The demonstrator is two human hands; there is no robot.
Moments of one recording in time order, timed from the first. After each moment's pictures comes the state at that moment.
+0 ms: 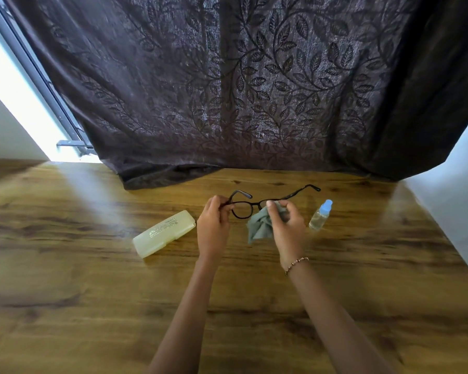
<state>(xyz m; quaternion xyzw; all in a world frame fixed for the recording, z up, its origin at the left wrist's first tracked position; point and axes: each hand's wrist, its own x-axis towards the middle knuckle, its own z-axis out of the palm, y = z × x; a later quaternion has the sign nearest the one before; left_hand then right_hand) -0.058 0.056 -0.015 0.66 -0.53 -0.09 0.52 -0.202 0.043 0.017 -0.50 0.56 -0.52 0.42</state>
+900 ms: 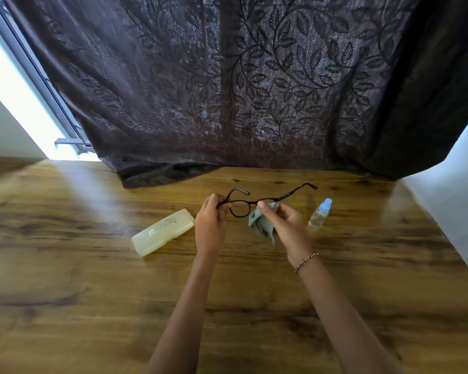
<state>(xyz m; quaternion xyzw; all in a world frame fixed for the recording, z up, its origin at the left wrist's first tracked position) -0.055 0.056 -0.013 0.66 -0.53 -0.11 0.52 -0.216 0.039 0.024 -0.51 0.52 -0.43 0.54</state>
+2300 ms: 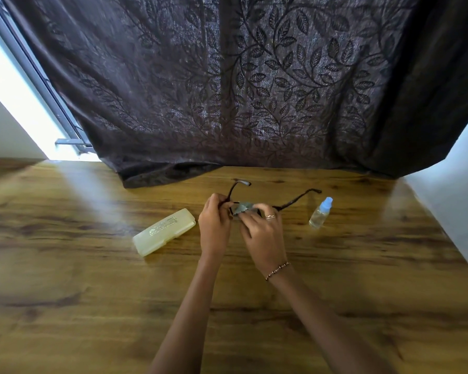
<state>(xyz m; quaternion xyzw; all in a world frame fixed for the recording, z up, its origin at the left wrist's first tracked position) -0.062 0.053 -0.015 0.65 -0.50 -0.13 0.56 -0.179 0.055 -0.004 -0.82 0.46 -0.33 -0.05</state>
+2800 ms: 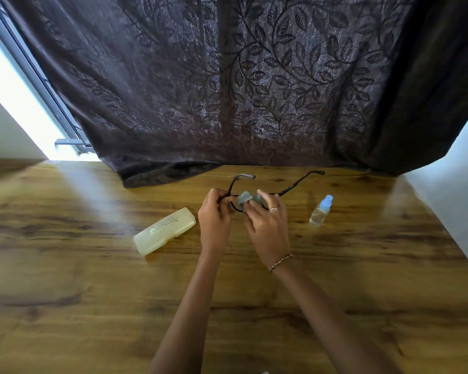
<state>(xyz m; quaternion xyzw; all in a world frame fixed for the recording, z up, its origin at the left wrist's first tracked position) -0.061 0.052 -0.009 0.63 -0.50 -0.14 0.59 -0.184 0.046 0.005 -0.82 0.46 -0.33 -0.08</state>
